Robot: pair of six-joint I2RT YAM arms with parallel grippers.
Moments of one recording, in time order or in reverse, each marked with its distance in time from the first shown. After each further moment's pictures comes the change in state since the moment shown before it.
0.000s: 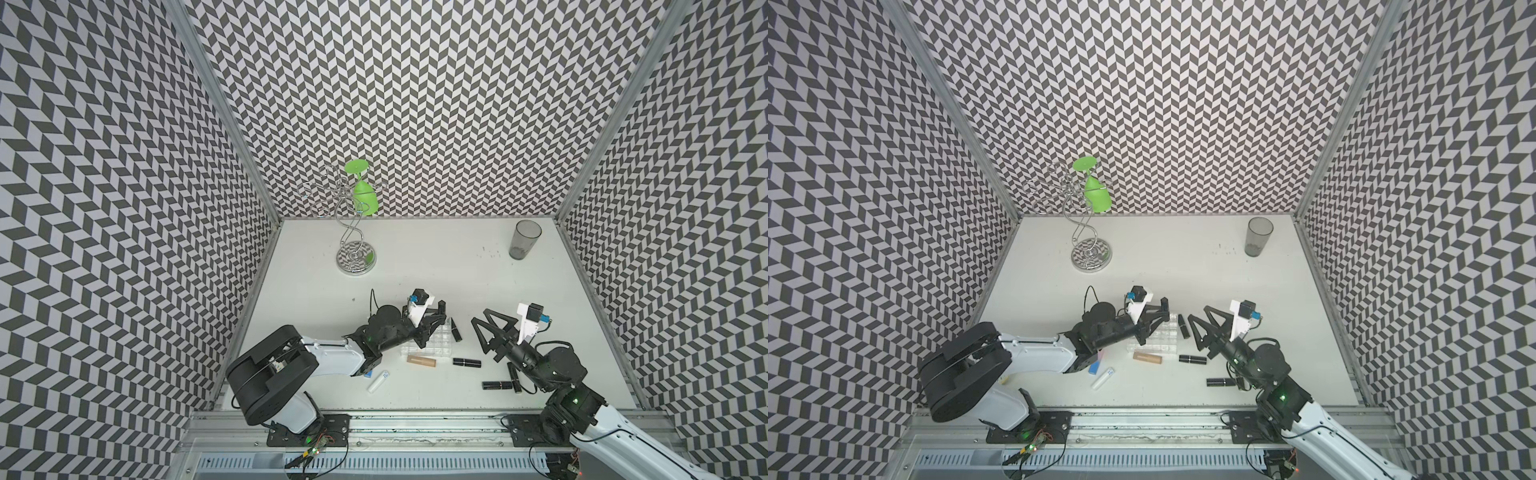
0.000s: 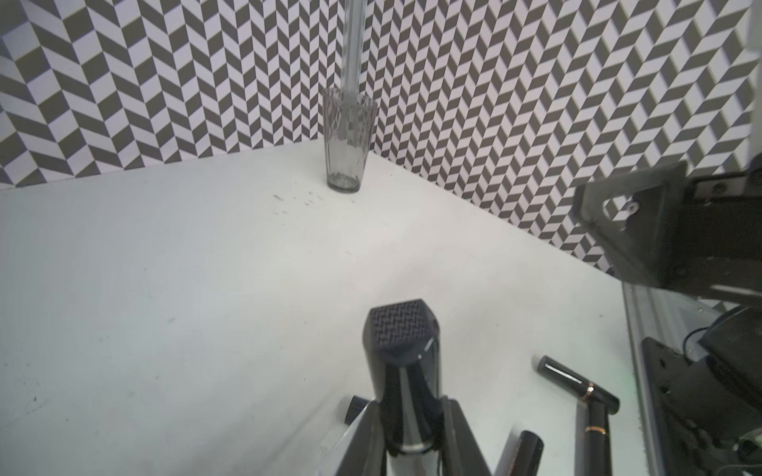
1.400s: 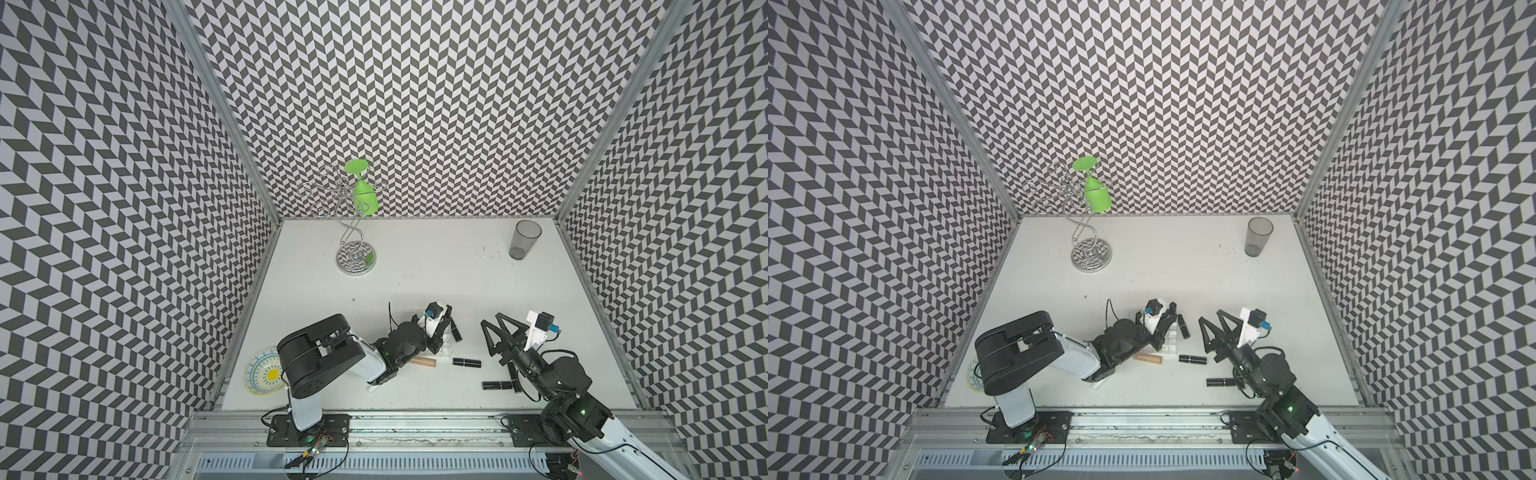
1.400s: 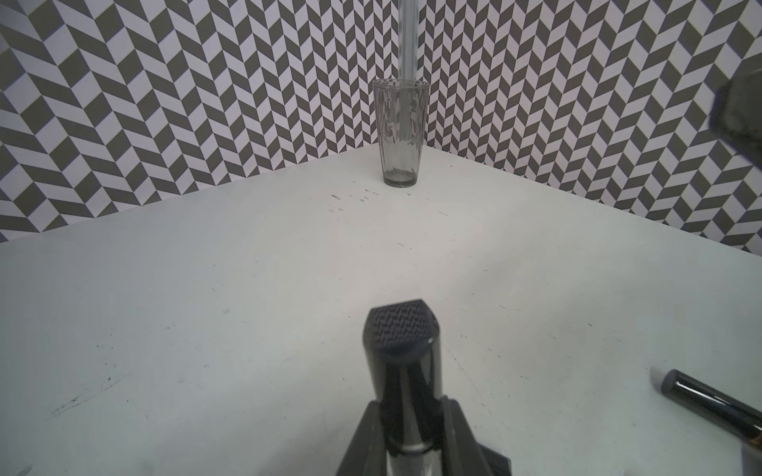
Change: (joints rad) left arm -0.147 0.265 0.035 0.253 -0.379 0.112; right arm 0.000 -0.232 -0.055 -0.174 0.128 -0.049
